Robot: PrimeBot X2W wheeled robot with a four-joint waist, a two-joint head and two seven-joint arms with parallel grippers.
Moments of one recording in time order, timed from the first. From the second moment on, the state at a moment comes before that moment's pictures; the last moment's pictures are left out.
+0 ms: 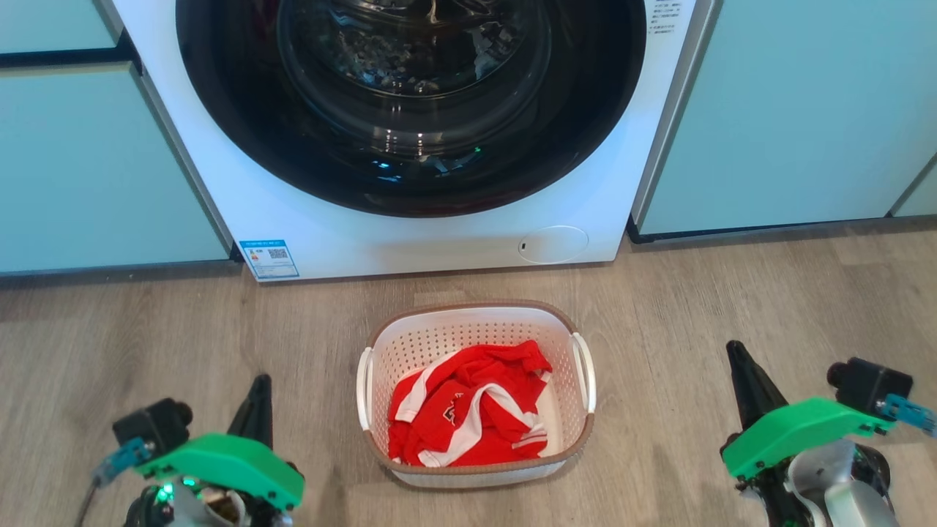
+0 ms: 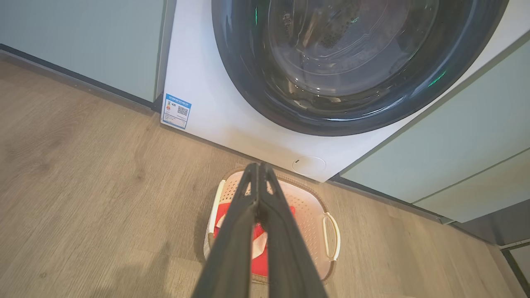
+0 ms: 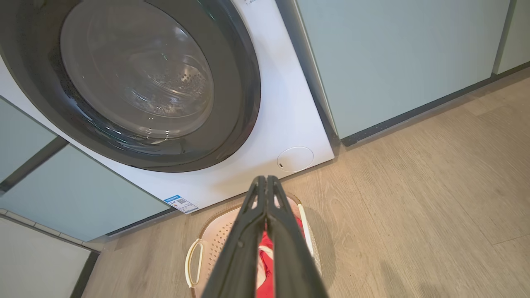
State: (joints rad) left arm 0.05 0.21 -0.30 0.14 -0.78 0.17 -0.11; right arm 0.00 -0.07 0.03 0.18 0.61 0.13 -0.01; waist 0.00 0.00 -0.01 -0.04
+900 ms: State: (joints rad) left arm 0.02 0.17 -0.19 0.18 -1.04 0.08 -0.05; right arm -0.02 -0.07 -0.02 0.21 0.92 0.13 0.03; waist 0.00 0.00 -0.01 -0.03
